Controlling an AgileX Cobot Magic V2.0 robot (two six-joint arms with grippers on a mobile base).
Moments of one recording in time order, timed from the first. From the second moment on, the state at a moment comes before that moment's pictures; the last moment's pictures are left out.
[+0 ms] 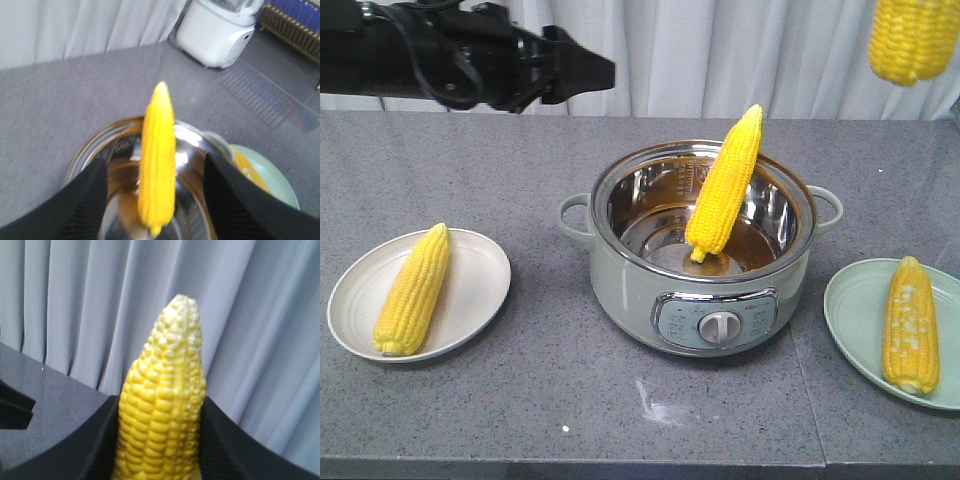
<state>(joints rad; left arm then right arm) -0.32 1.64 -1.58 -0.99 0.70 0.66 0.20 1.12 -1.52 0.30 0.58 -0.51</state>
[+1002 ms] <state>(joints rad) -0.48 2.06 -1.89 -0.95 0.67 0.58 0.20 1.10 -1.52 0.02 0.76 -0.34</state>
